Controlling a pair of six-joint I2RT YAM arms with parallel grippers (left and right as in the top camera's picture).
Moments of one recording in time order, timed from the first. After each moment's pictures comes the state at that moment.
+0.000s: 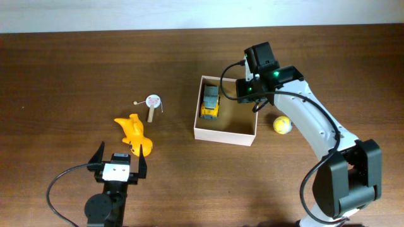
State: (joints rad) left arm -0.04 0.01 0.01 -0.08 -0.01 0.20; right arm 0.31 1.83 1.48 -0.78 -0.01 0.21
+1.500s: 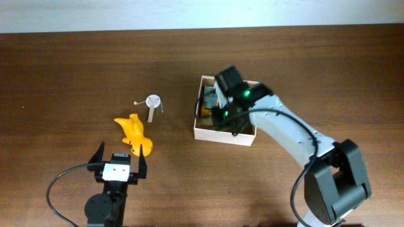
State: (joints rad) left arm -0.04 0.01 0.01 -0.08 -0.01 0.20; right arm 0.50 1.83 1.36 -0.81 -0.16 0.26
